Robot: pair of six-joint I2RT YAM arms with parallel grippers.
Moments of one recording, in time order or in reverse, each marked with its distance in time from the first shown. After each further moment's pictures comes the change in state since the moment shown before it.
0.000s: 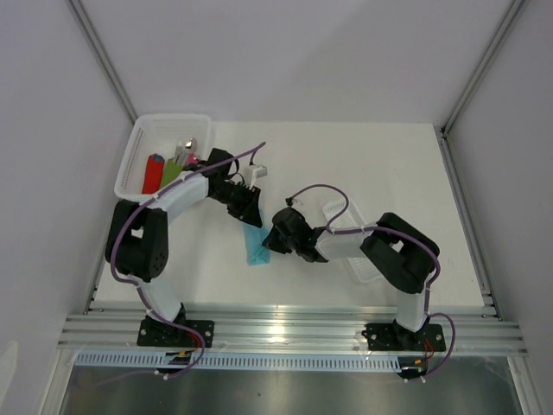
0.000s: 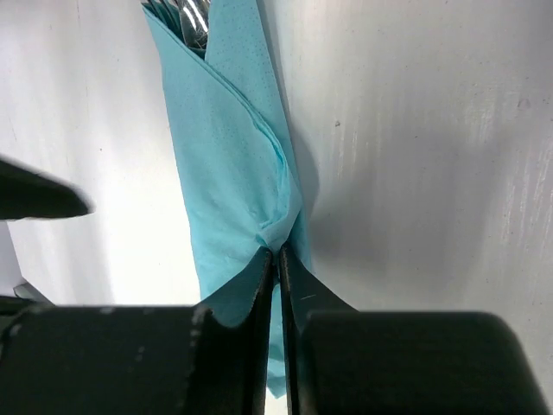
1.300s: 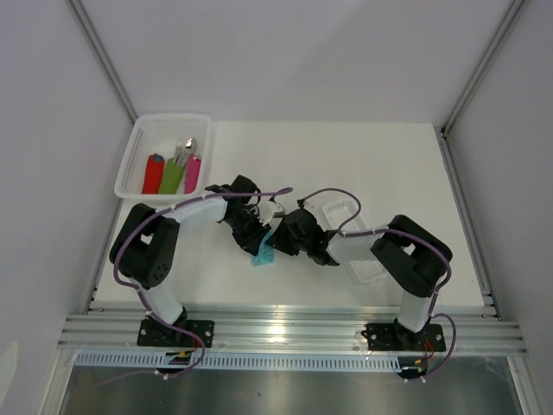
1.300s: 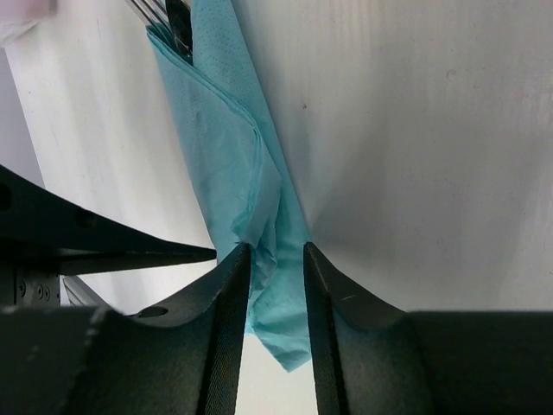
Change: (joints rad) left arm -0.193 -0.039 -0.182 0.011 -0.297 0.206; right arm -0.038 -0.071 -0.115 0.095 -0.060 0.075
